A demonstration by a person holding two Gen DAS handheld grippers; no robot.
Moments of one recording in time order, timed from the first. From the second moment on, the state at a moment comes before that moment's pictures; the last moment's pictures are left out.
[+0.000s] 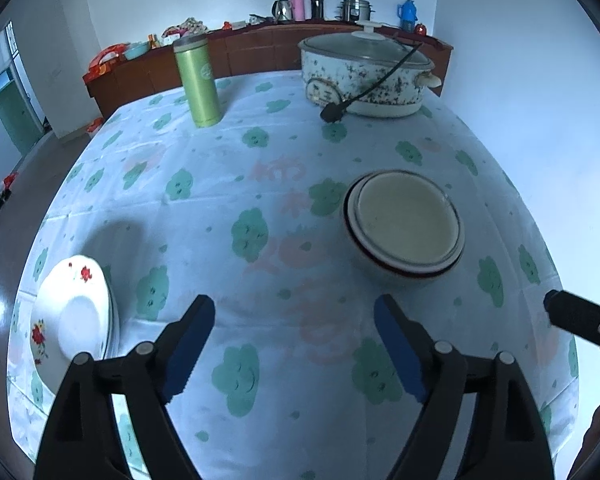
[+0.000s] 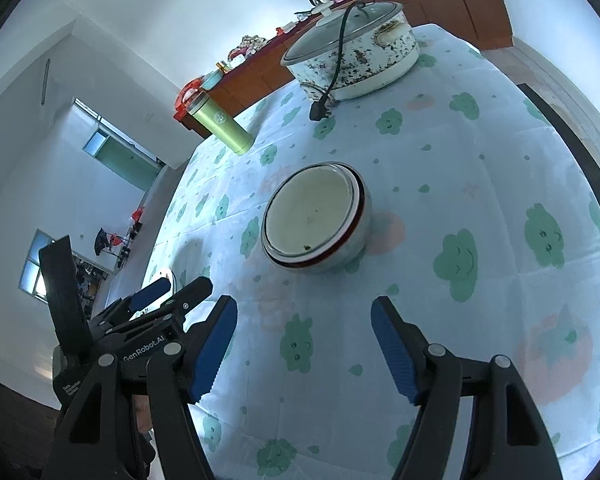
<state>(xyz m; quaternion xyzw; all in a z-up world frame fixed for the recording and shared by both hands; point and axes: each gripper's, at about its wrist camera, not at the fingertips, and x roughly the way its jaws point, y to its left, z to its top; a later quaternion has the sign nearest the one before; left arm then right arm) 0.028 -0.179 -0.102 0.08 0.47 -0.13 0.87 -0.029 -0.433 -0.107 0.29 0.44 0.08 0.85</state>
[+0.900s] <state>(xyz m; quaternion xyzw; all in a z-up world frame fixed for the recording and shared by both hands) -0.027 -0.183 -0.105 0.09 0.48 -0.15 0.86 -0.080 -0.416 -0.103 0.26 0.45 0.08 0.85</state>
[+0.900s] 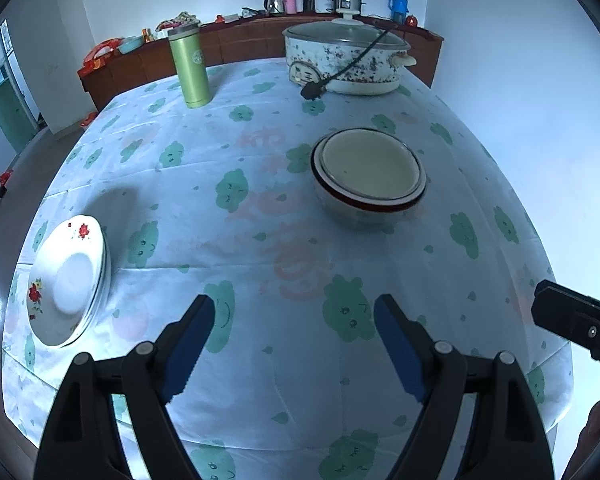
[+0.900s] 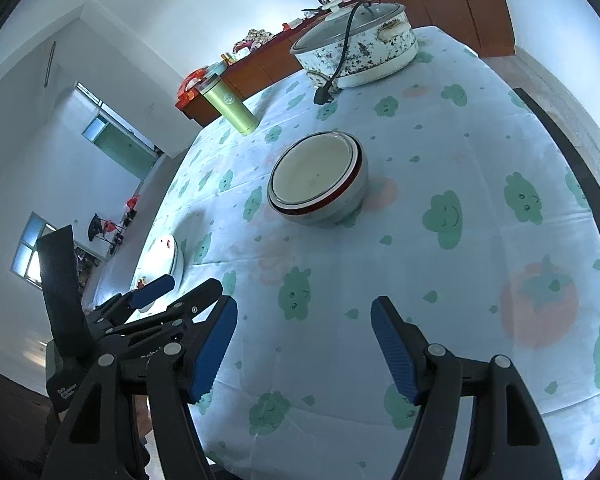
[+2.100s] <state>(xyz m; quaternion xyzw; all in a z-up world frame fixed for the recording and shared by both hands) 0.110 -0.229 -0.132 0.03 0.52 -0.18 0.83 0.061 -0.469 -0.146 0.30 0.48 0.07 0.82</state>
